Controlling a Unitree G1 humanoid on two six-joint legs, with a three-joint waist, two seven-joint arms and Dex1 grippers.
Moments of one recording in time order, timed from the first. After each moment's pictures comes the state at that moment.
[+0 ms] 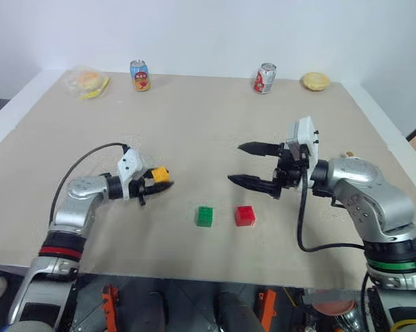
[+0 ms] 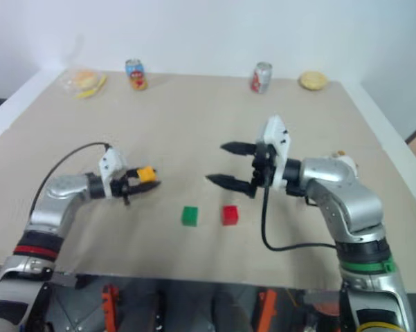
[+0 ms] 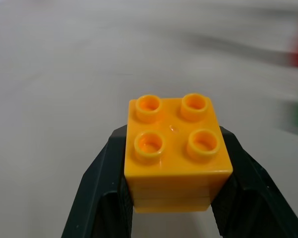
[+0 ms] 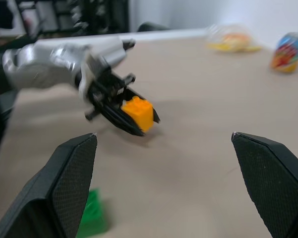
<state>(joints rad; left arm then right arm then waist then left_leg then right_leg) -0.55 0.55 -0.06 0.35 -0.27 0.02 -1.23 -0.54 -0.71 0.00 -0.25 0.61 0.61 1.01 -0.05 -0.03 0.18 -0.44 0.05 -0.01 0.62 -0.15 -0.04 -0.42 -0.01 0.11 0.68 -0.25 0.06</state>
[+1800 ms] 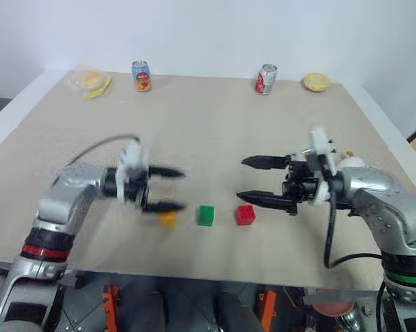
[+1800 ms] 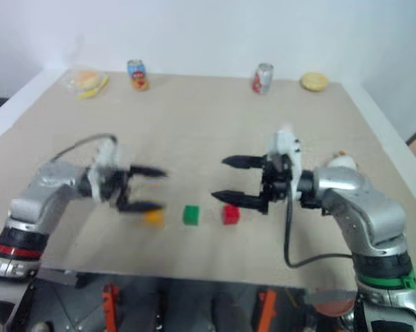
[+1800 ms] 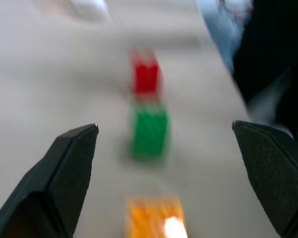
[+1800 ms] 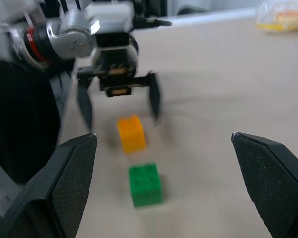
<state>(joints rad) -0.63 0.55 0.02 0.01 -0.59 0.48 -1.23 -0.46 -0.73 -0.12 -0.35 0.76 0.70 1.01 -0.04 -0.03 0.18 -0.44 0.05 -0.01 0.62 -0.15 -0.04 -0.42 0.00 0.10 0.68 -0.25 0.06</state>
